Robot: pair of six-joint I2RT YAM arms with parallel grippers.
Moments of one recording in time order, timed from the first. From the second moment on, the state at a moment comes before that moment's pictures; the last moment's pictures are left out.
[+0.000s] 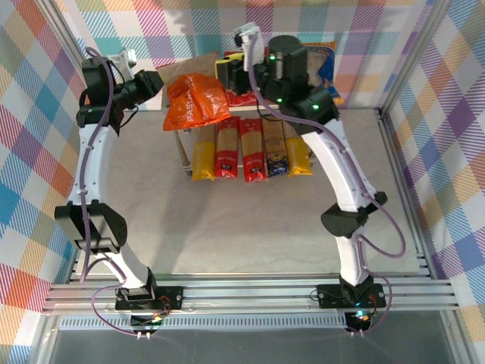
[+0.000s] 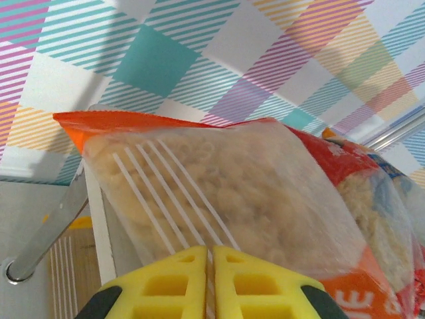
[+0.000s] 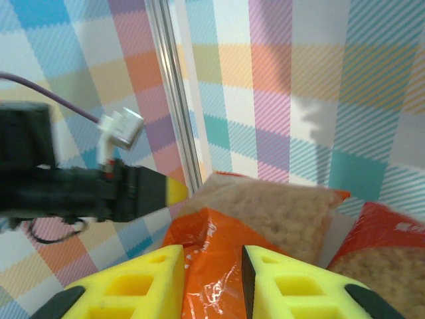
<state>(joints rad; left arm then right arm) 0.09 1.74 1.91 -0.45 0.65 -0.50 0.70 2.00 2.71 -0.77 -0.13 0.09</state>
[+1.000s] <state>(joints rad) 0.07 1.86 2.05 -0.52 0.52 -0.44 0.71 1.42 1.96 -0.76 0.11 0.03</state>
